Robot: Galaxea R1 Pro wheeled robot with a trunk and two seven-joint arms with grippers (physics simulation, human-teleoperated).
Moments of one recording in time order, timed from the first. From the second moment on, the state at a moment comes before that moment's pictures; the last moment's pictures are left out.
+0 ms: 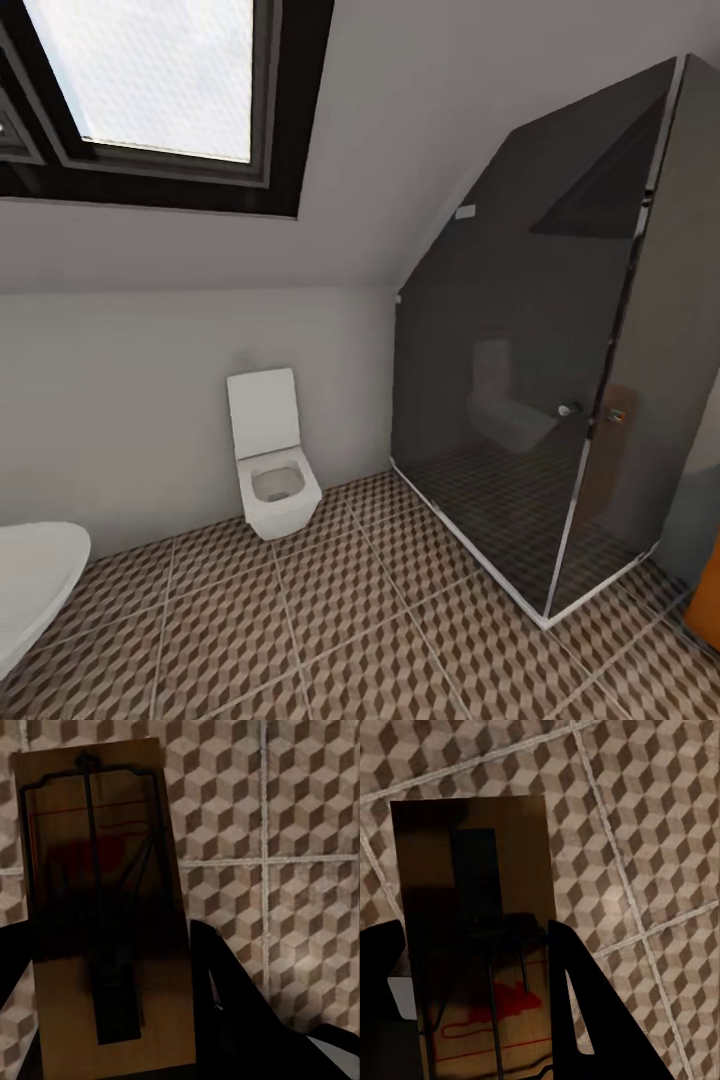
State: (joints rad) left arm -0.29 -0.03 -0.54 0.00 0.95 -0.03 0.07; right arm -0.32 -0.03 0.00 0.03 0.11 0.02 -0.08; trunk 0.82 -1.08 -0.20
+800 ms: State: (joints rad) left arm -0.29 0.04 -0.55 -0.06 0.94 -0.01 0.07; right arm -0.32 -0.04 0.00 0.03 0.12 0.03 -0.08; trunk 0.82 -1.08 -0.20
